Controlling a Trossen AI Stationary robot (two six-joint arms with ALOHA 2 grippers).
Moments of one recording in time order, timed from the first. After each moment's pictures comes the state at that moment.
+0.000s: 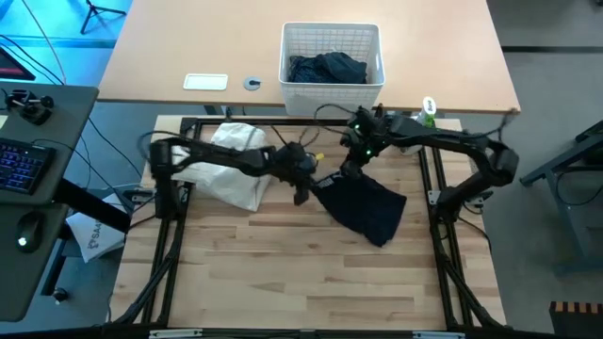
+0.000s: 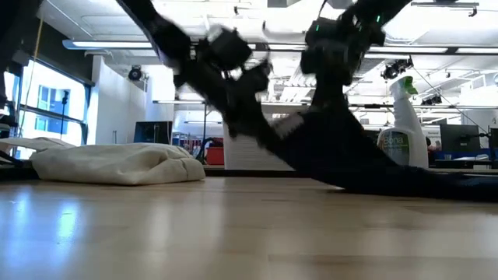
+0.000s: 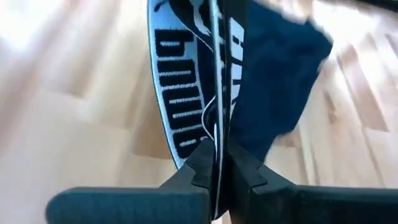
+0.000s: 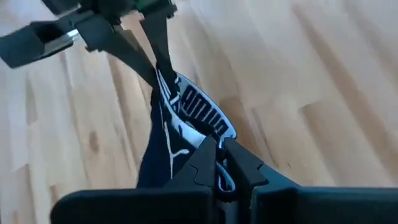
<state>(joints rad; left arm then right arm) 0.25 1.90 1.10 0.08 0.28 -0.04 -0.50 1.51 1.13 -0.69 -0.39 0.04</state>
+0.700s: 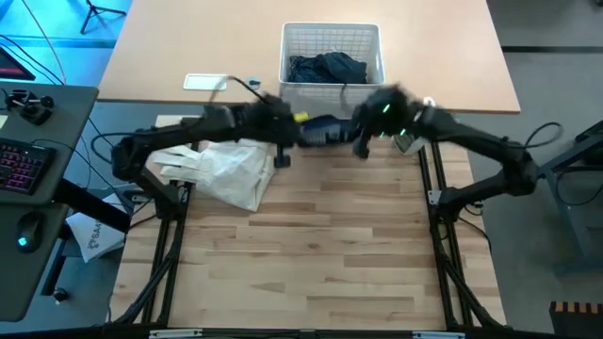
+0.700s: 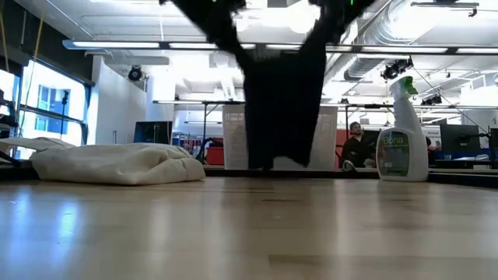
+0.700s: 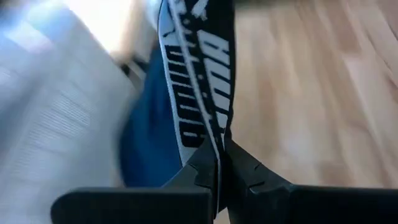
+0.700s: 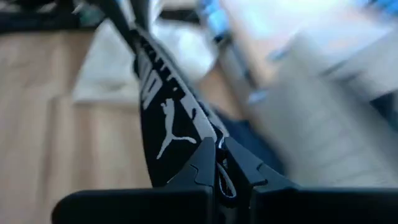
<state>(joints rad) 0.35 1.59 1.48 -0.57 0.02 0.46 -0.46 1.32 1.34 -0.64 -0.05 -0.23</state>
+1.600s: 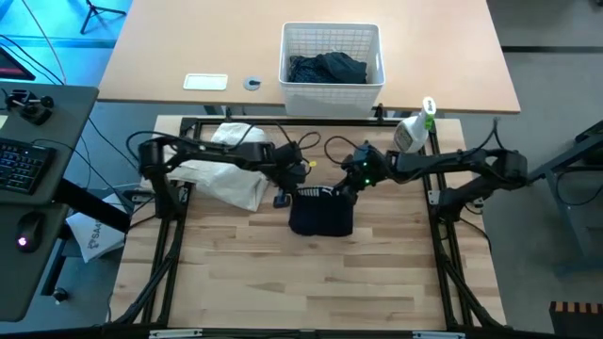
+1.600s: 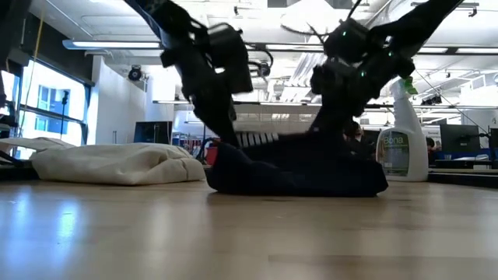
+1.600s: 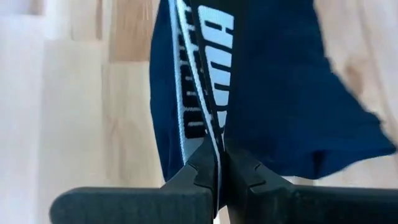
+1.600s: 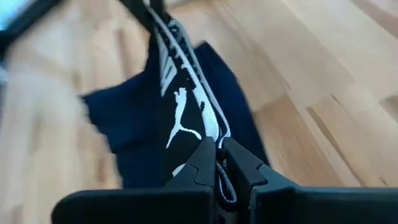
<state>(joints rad) 0.26 1.80 1.18 -0.48 0.26 0.26 -0.30 1.41 0.69 -0.07 -0.27 0.33</state>
